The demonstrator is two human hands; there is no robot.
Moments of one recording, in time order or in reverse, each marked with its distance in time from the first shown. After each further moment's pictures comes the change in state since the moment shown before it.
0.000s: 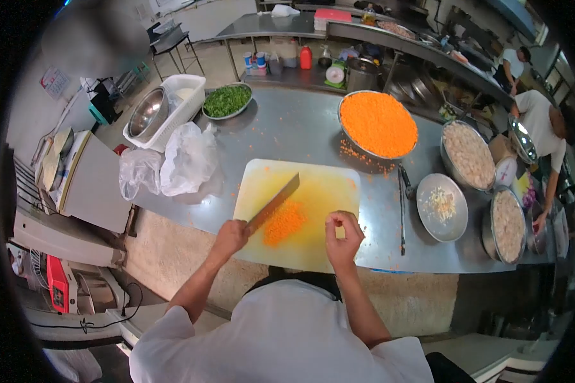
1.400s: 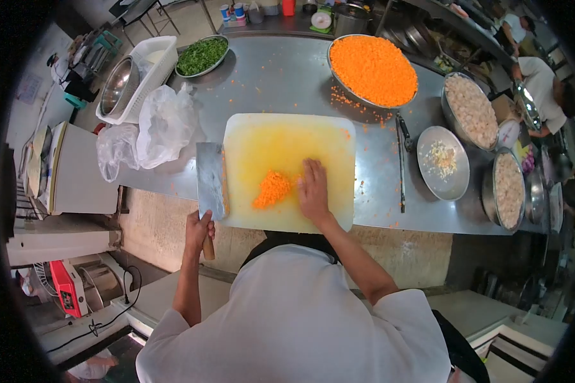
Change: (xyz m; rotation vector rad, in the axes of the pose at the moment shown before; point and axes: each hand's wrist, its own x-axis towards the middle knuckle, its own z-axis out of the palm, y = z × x) left_hand -0.067 -0.051 -0.008 -1.016 -0.021 -0.726; right_hand -0.056 0.102 0.048 -0.317 -0.470 -0.032
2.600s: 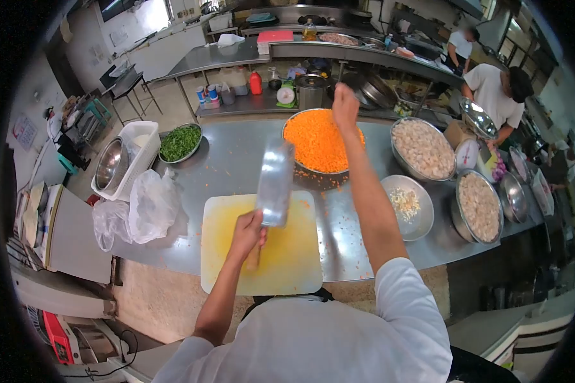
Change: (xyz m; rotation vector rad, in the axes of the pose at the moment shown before) left_hand 0.018 0.147 0.224 0.014 -0.413 0.302; right_hand 0.351 0.089 -0.226 -0.006 0.698 -0.082
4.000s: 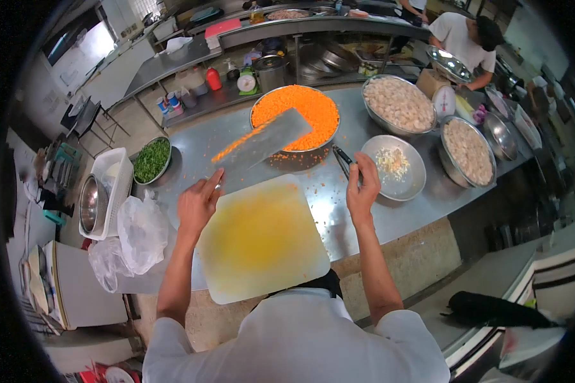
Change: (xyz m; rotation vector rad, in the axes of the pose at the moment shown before) left_hand 0.056 0.065 -0.081 1.317 0.089 0.850; right_hand -0.224 -0.062 -0.164 -0.157 0.172 0.234
